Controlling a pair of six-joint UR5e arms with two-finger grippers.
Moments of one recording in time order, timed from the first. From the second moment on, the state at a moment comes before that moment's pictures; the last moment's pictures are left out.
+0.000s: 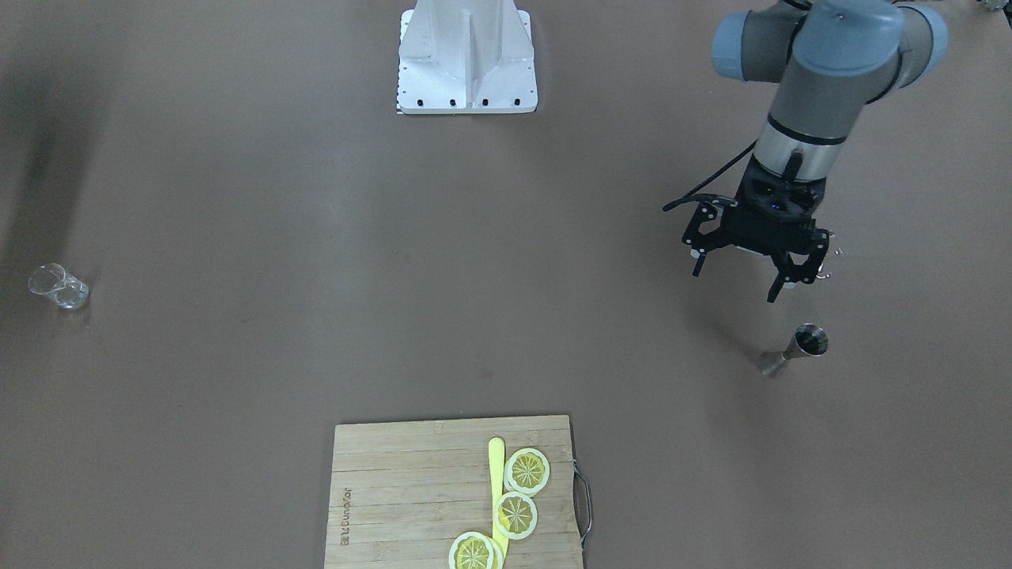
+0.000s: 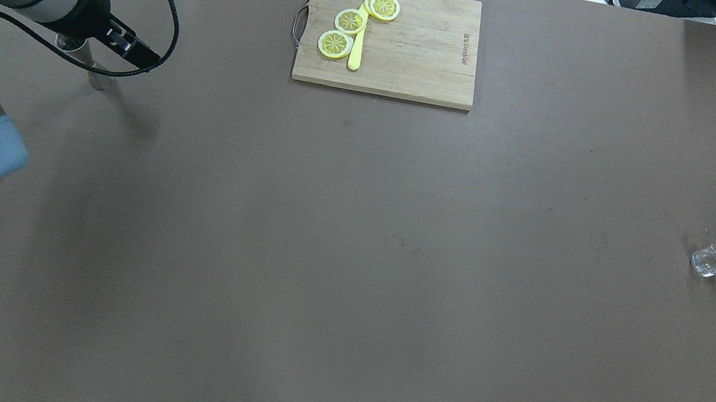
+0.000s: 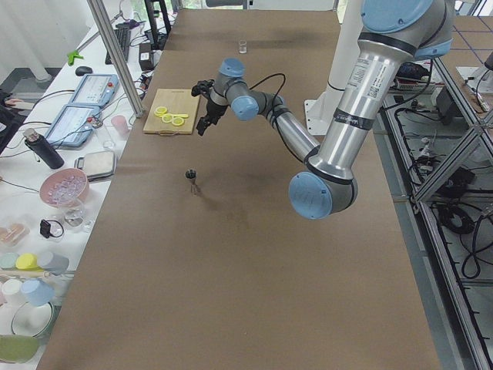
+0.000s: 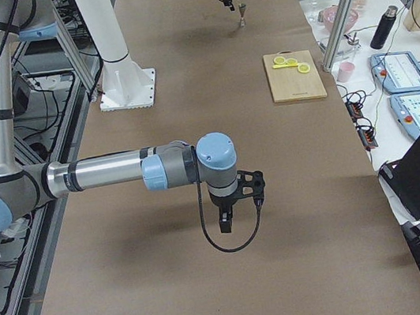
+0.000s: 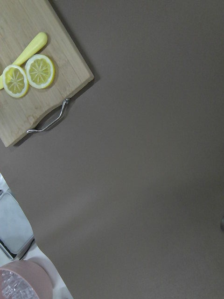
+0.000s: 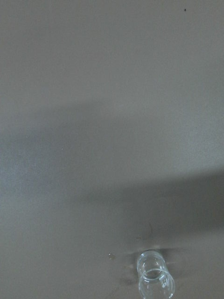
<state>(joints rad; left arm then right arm) -0.92 -1.94 -1.85 -1.76 -1.92 -0.44 1.56 -1.77 1.84 -1.56 2.31 0.19</state>
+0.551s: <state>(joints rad) -1.15 -1.88 -1.79 -1.76 -2.19 -0.25 1.56 -1.77 1.84 -1.56 2.31 0.19</state>
